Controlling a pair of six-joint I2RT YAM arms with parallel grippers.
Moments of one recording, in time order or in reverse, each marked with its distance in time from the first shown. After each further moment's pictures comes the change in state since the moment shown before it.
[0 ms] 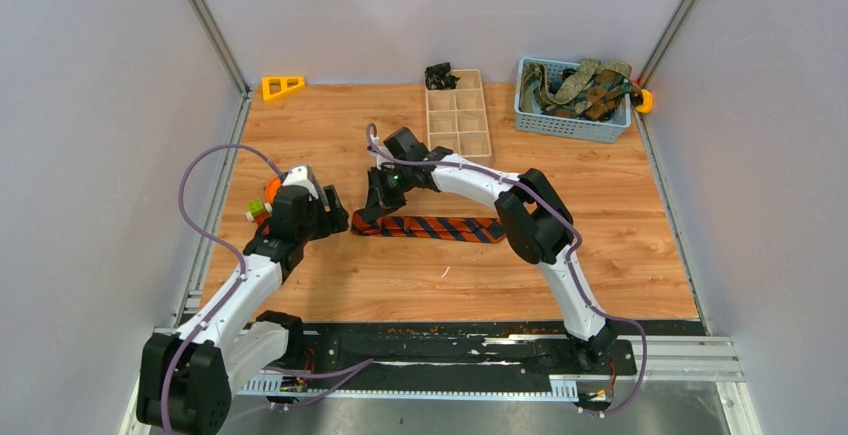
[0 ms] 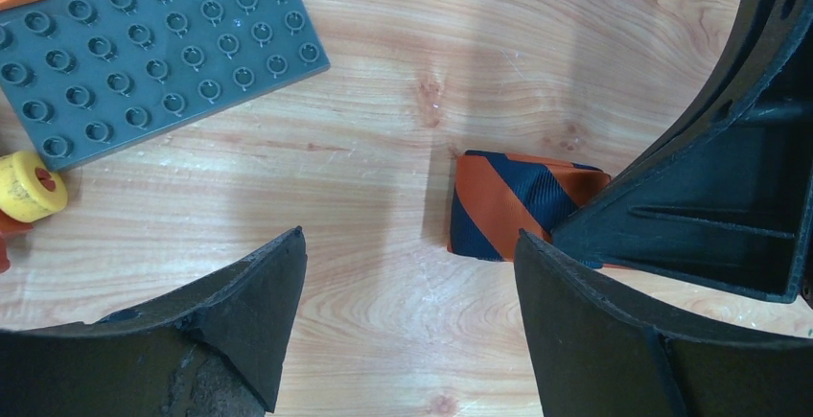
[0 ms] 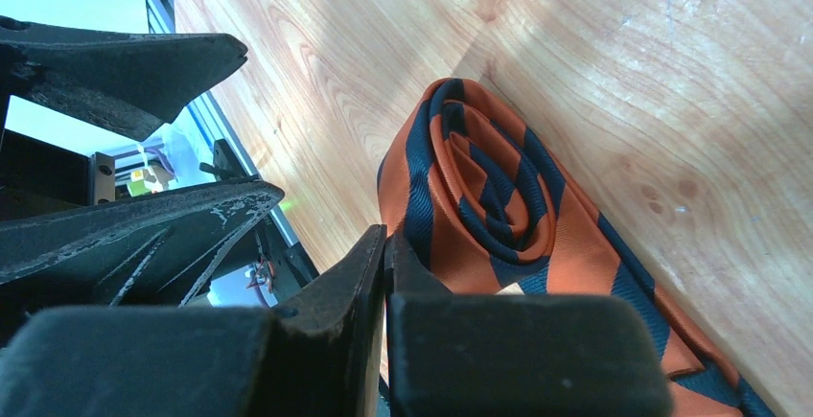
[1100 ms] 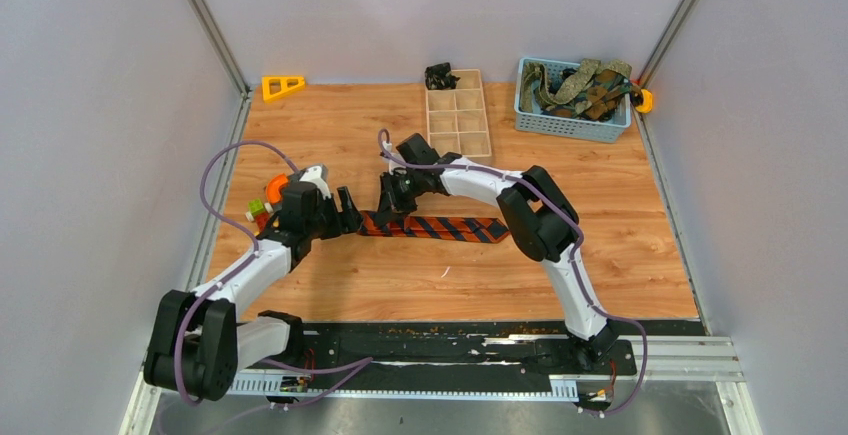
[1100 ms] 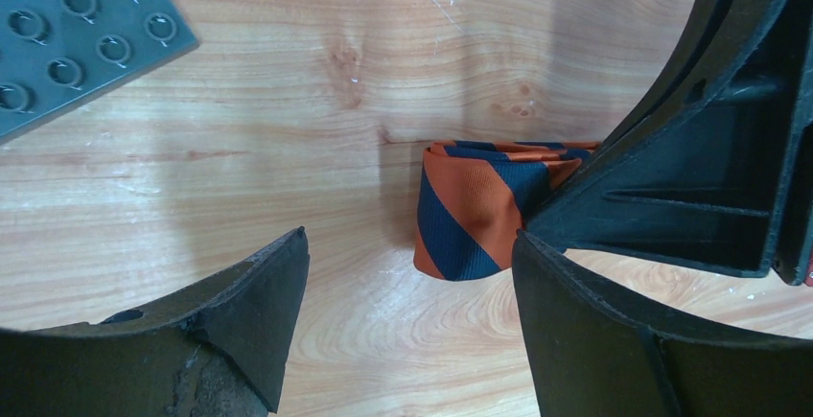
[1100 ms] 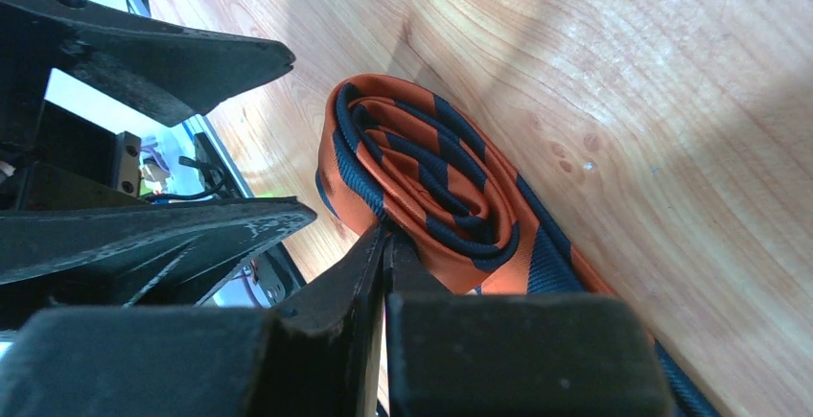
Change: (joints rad) left arm 0.002 0.216 -0.004 0.154 0.202 -0.007; right arm -0.042 -0.017 -0.127 0.072 -0.027 0.000
